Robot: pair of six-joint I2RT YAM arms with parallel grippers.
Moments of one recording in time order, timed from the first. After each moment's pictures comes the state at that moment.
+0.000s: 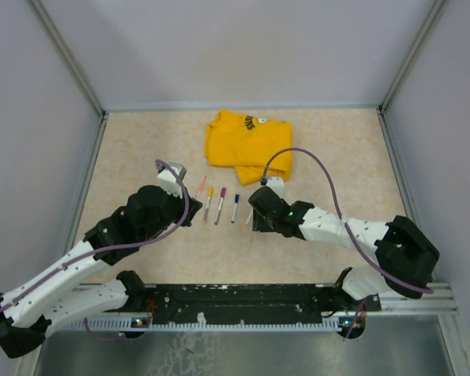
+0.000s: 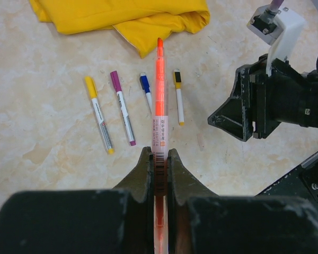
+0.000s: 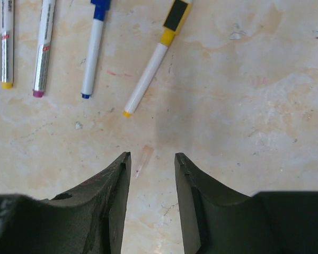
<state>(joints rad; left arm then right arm) -0.89 0.79 0.83 -0.46 -0.26 -0.39 0.92 1.37 0.81 -0.40 0.33 0.80</state>
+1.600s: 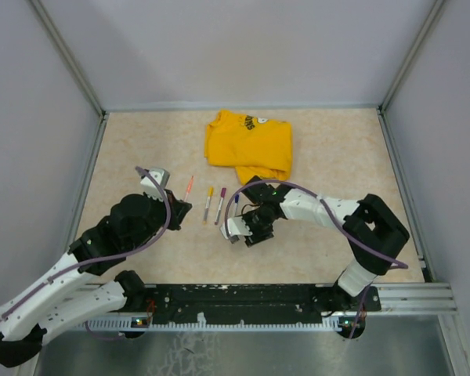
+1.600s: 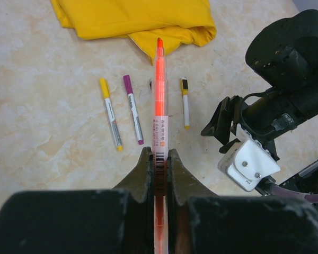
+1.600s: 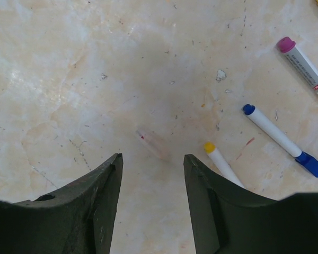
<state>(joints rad) -0.89 0.65 0.81 -0.51 -0.32 -0.43 0.84 1.59 1.00 -0.67 -0.43 -1.22</state>
